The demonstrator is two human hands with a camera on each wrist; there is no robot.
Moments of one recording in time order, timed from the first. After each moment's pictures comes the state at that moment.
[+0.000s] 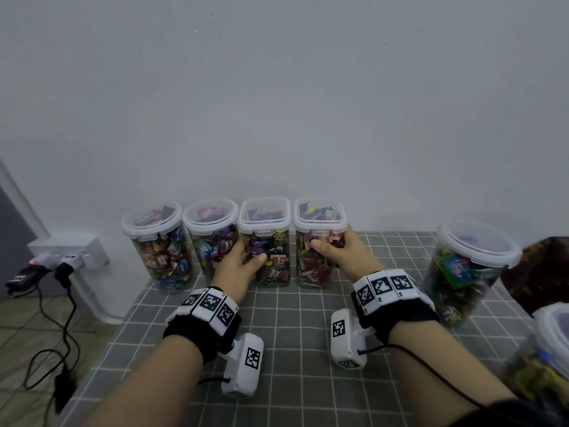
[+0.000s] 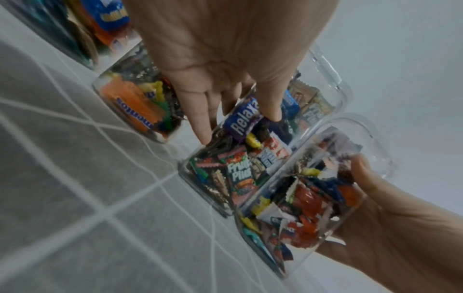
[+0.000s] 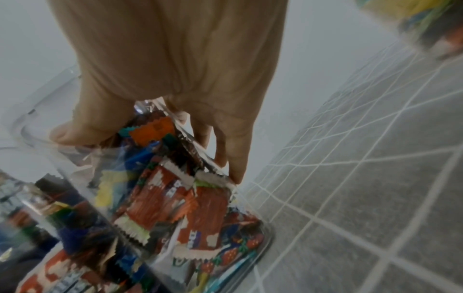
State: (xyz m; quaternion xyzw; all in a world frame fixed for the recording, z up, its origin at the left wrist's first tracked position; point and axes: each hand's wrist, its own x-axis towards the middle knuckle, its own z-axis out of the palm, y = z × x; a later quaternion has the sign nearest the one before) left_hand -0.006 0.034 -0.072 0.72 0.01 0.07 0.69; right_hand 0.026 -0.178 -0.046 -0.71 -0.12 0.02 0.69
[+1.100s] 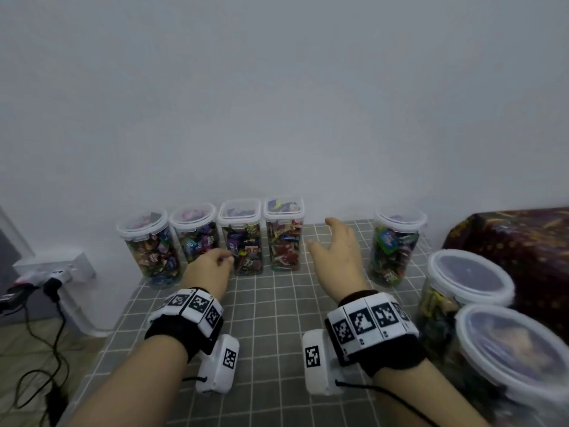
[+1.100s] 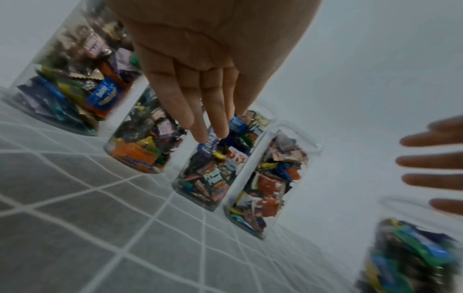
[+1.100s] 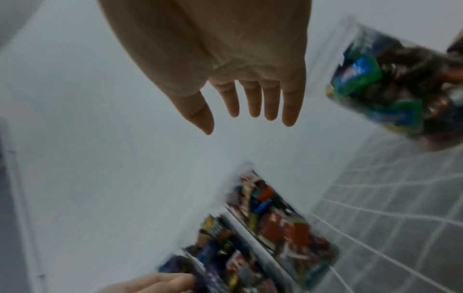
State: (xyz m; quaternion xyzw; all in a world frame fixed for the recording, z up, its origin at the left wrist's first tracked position) left_hand -0.066 0.032 -0.039 0.92 0.09 0.14 0.35; right_hand -0.113 -0.182 0.016 -0.87 0.03 -0.17 0.46
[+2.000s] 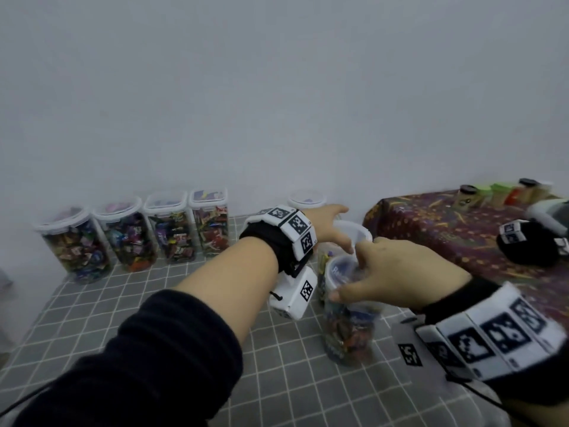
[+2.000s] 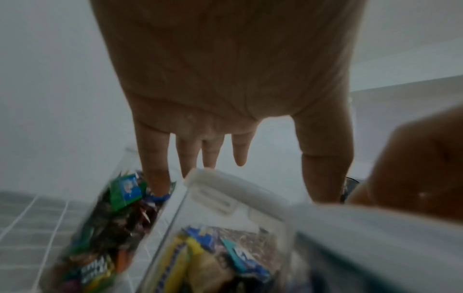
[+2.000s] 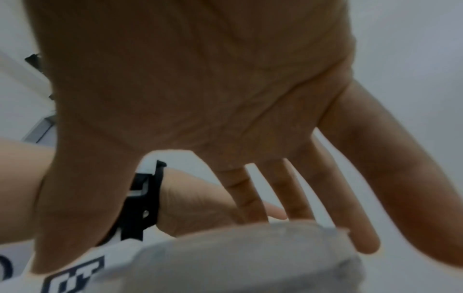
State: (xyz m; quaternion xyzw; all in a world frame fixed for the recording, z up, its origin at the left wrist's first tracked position) left_hand -0.146 -0.239 0.081 0.90 -0.32 -0.17 0.22; right_hand -0.282 -0.333 0.095 -1.00 -0.02 0.05 0.02
